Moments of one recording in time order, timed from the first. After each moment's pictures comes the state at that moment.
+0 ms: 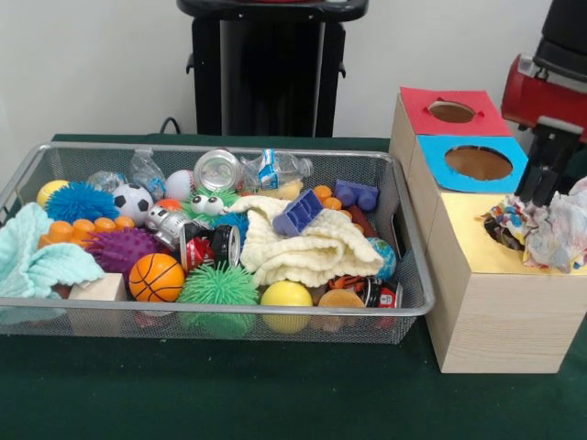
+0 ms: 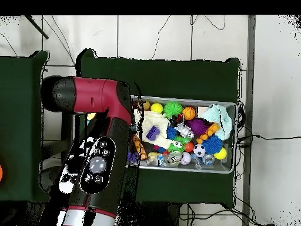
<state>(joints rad) 0.28 -0.38 -0.43 1.10 0.33 0.84 2.09</state>
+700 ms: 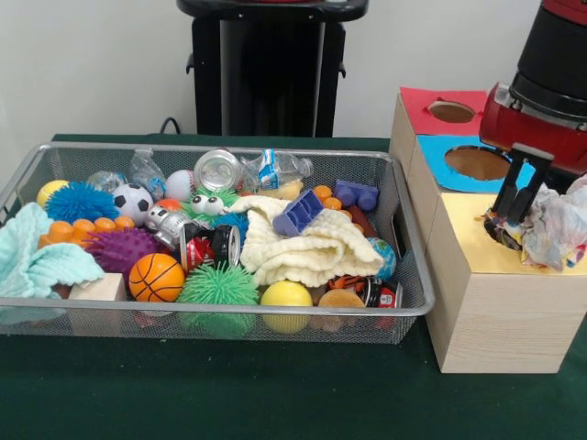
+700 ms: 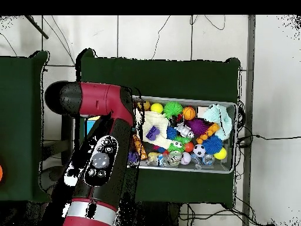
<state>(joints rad) 0.28 -0.35 -0.43 1.13 0.33 0.84 2.09</state>
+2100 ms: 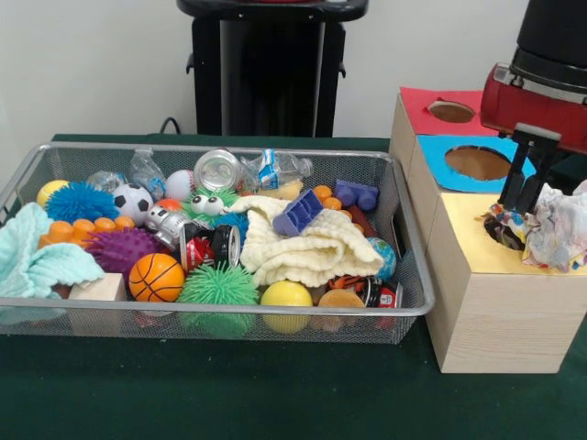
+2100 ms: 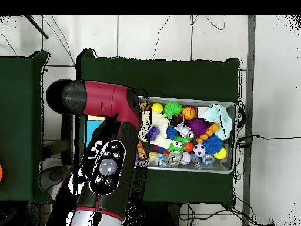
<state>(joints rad) 0.25 -0.40 -0.42 1.16 0.36 0.76 2.09</state>
